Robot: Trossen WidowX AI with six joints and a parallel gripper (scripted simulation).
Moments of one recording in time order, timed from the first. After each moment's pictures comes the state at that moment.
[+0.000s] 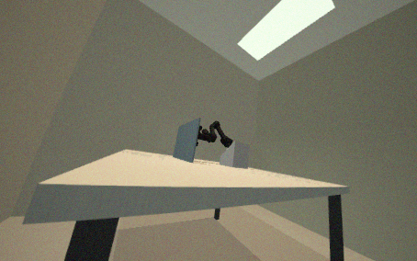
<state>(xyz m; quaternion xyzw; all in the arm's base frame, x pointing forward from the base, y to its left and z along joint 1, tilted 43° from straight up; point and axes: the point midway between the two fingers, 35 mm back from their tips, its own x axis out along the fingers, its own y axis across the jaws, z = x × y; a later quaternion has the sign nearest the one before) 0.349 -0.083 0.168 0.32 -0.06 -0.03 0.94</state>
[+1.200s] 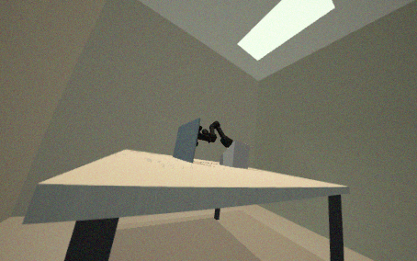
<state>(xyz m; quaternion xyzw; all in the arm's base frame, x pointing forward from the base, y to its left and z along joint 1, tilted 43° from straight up) 0.349 -0.083 0.167 0.32 -0.06 -0.03 0.94</state>
